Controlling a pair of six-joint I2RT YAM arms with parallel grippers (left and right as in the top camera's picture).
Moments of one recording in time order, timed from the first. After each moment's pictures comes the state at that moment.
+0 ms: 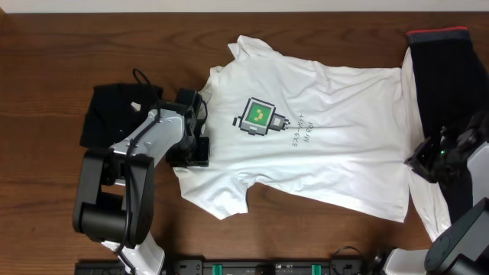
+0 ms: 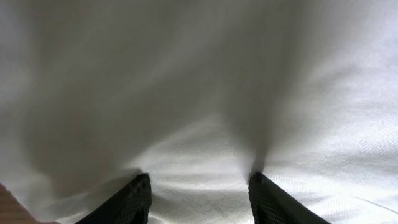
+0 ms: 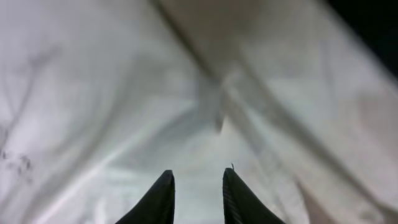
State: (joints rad) left arm -0.21 1.84 1.07 -0.89 0.10 -0.19; right arm -0.56 1.56 0.99 -0.93 -0.29 0.20
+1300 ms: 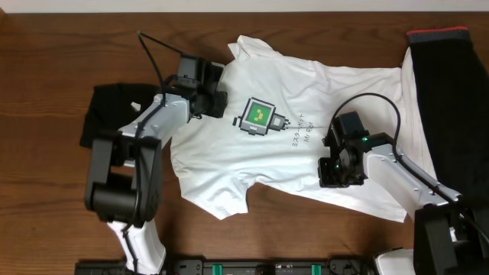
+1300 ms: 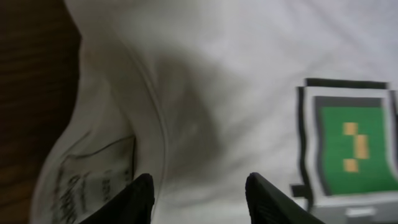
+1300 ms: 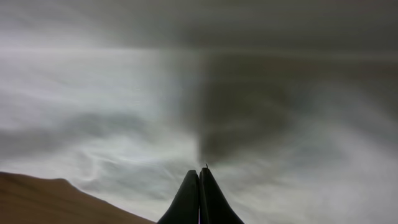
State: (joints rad) left arm -0.21 1.99 1.24 -0.31 0.24 0.05; right arm 0.27 1.56 0.78 -0.76 -0.18 0.28
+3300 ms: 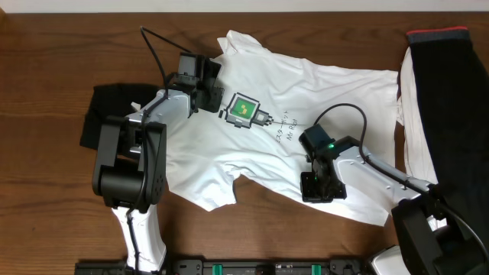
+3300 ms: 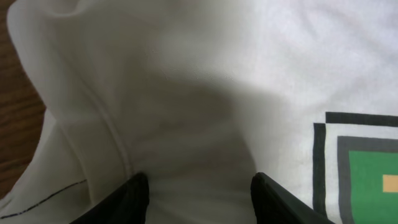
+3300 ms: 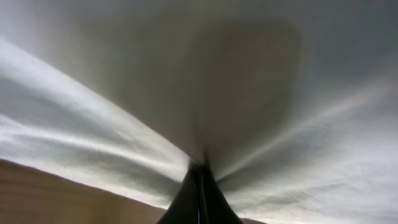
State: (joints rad) left arm -0.19 2.08 1.29 -0.23 0.14 0.13; right arm 0.49 1.64 0.81 -0.86 -0.15 0.49
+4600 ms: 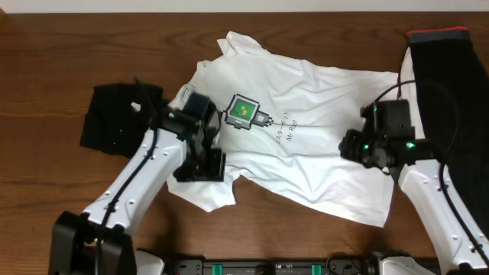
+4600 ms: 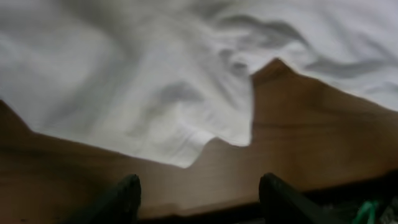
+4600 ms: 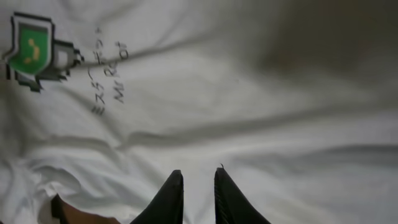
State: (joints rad) left arm -0.37 1.53 1.04 -1.13 0.23 -0.32; right arm 0.08 1.31 0.86 -0.69 -0.23 0.40
